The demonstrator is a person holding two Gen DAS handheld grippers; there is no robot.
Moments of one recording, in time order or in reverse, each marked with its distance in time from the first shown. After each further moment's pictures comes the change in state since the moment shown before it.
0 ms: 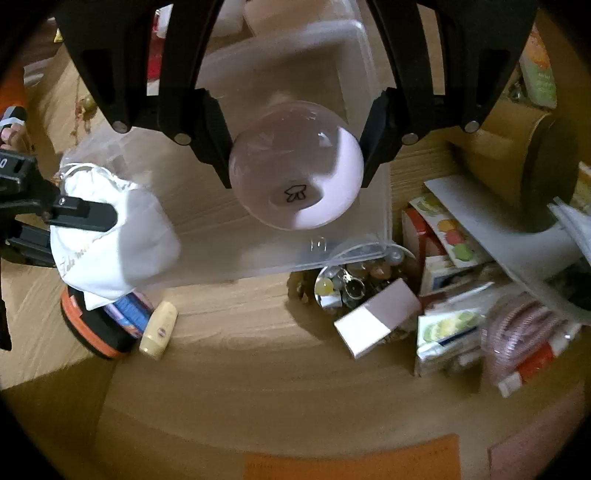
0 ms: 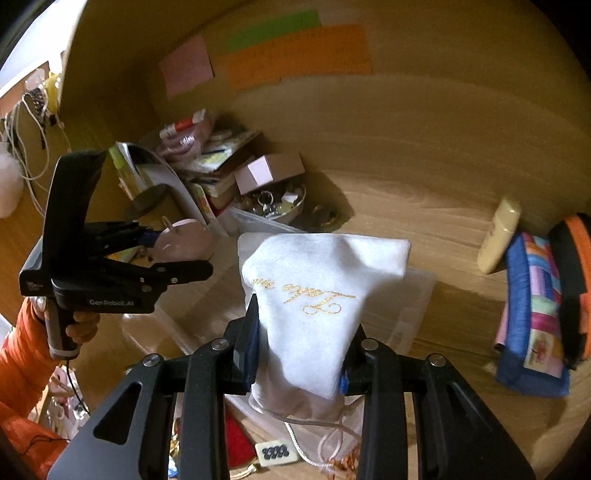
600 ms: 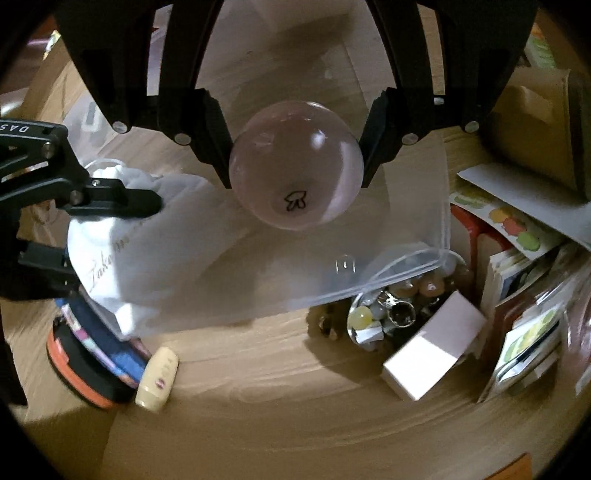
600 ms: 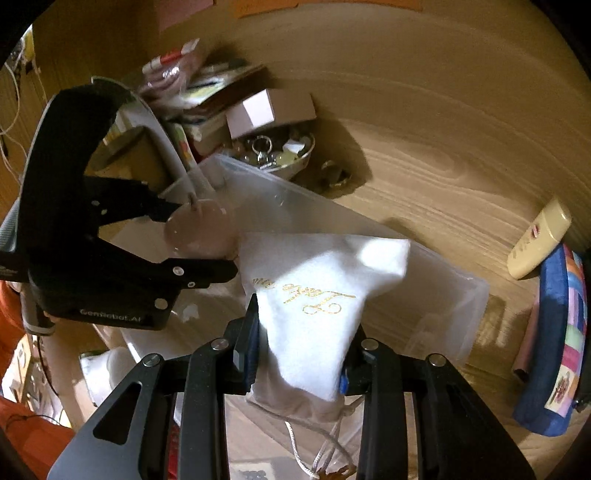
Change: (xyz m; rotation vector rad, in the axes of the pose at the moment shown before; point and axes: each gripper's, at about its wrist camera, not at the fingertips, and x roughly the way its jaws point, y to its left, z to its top) left arm 0.053 -0.018 0.008 0.113 0.145 -0.001; right arm 0.059 0.008 0.014 -0.097 0.182 -0.032
